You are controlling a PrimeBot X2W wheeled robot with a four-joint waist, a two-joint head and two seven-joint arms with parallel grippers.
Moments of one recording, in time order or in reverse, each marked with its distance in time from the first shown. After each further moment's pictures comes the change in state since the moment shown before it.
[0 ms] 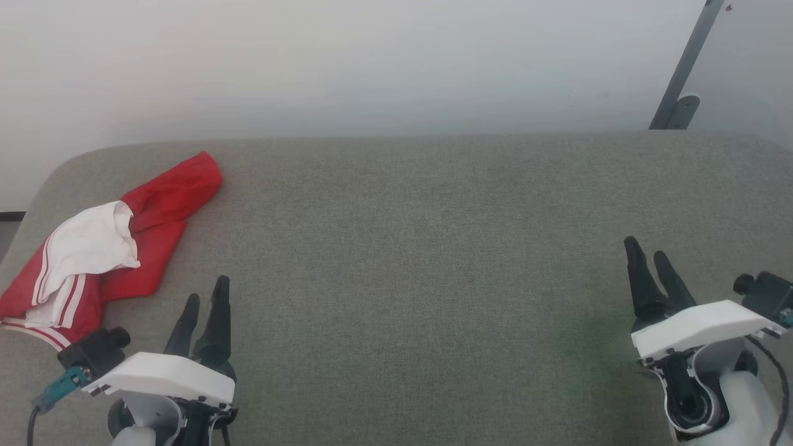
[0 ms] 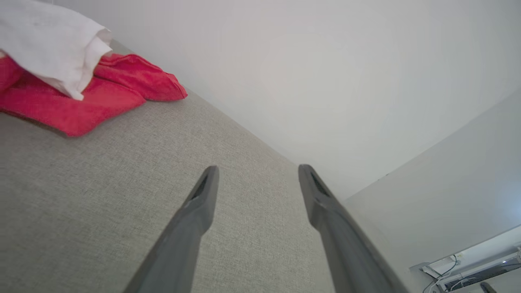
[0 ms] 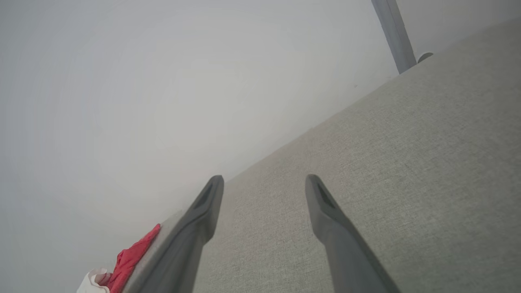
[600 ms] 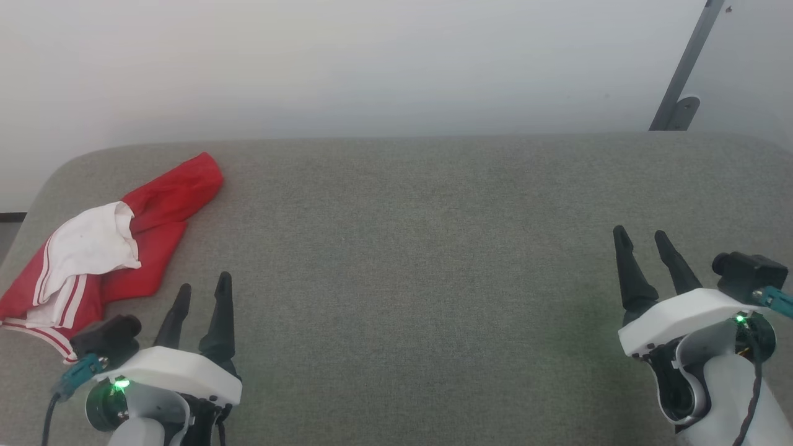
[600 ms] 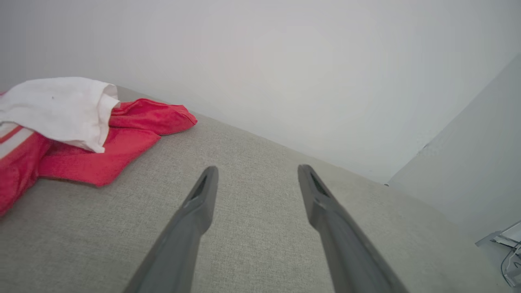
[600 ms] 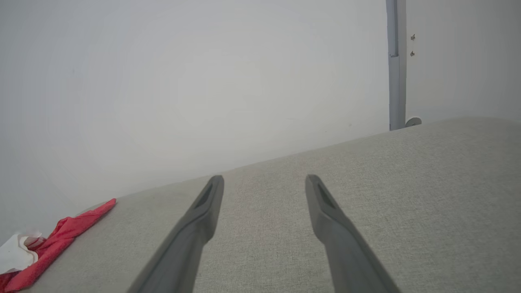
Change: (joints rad) left arm -0.017 0.039 -0.042 0.008 0.223 0.035 -0.057; right arm -0.047 -0.010 0.022 0.022 -0.321 0.001 -0.058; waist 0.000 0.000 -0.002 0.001
